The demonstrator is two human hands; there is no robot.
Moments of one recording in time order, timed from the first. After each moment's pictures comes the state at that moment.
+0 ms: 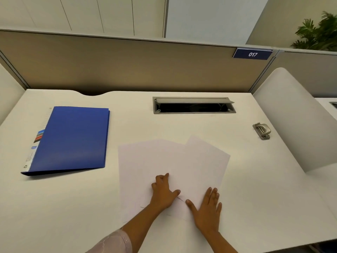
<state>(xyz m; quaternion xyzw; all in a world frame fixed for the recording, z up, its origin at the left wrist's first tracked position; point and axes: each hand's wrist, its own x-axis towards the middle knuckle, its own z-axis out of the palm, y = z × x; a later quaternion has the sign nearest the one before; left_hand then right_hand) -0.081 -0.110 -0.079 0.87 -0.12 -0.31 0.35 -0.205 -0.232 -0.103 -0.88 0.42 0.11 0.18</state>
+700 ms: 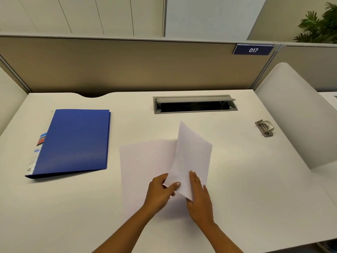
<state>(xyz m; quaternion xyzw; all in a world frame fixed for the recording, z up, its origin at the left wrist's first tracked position) -0.085 -0.085 -0.014 0.78 -0.08 -0.29 0.55 -0.178 -0.218 -0.082 -0.92 0.23 -0.06 0.31</state>
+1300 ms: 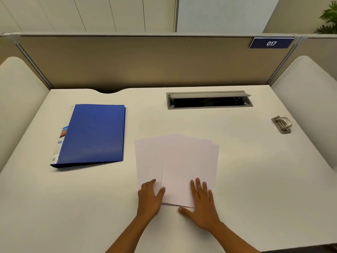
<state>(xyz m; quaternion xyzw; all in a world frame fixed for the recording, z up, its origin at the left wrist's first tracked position) -0.090 -0.013 -0.068 0.89 0.00 -0.25 0.37 -0.191 -0.193 -0.107 -0.96 0.16 0.15 0.20</state>
